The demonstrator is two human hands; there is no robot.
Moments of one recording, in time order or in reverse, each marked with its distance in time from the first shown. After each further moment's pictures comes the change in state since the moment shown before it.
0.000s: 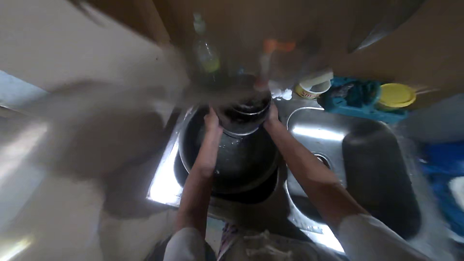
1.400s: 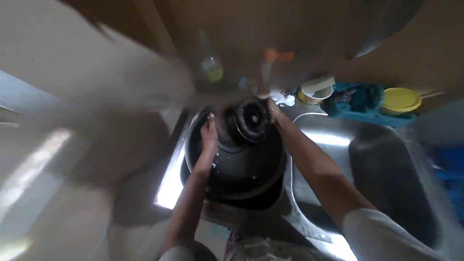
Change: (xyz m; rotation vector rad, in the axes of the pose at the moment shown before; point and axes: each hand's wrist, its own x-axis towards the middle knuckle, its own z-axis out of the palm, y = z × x) left_hand -0.030 0.009 -0.046 0.399 -0.100 0.295; right_hand 0.005 -0.042 0.013 -0.117 -0.429 0.081
